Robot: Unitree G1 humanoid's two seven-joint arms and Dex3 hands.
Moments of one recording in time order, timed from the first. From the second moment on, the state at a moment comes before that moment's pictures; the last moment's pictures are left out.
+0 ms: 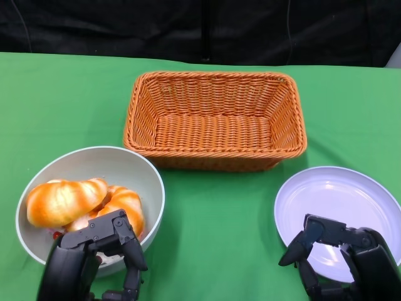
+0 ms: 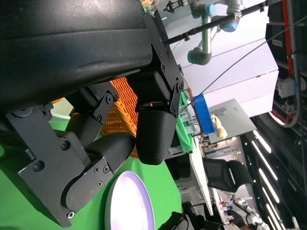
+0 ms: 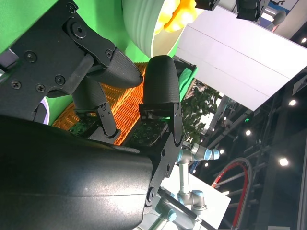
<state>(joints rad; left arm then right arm) 0.27 0.04 -0.03 -0.01 -0.07 -0.66 -0.20 0.11 -0.08 0.09 0.25 -0.17 -0.96 0.05</state>
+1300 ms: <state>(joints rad) 0.21 0.07 0.13 -0.04 -0.02 -0.69 -0.13 0.09 -0.08 0.09 0.28 -0.18 -0.96 0.04</state>
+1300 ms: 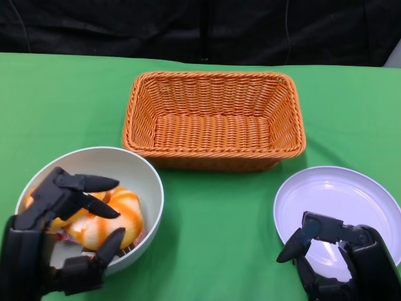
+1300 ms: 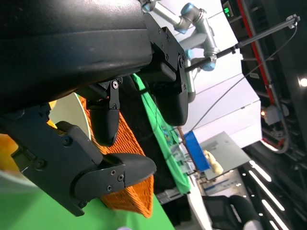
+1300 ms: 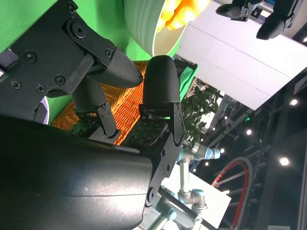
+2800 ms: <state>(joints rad) 0.07 0.34 0.29 -0.08 0.01 0.23 -0.16 0.11 -0.08 0.10 0.26 -0.18 -0.96 0.03</state>
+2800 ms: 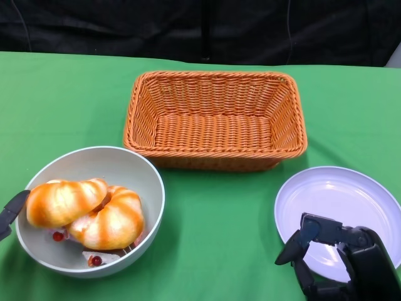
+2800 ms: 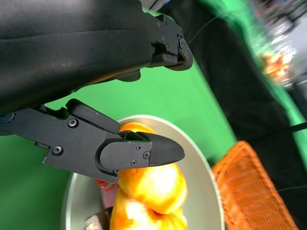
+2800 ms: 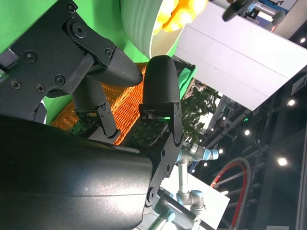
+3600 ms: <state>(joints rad) -0.12 0.36 0.37 0.08 -0.44 0.77 -0.38 0.11 -0.08 0.10 0.25 -0.18 -0.95 0.03</state>
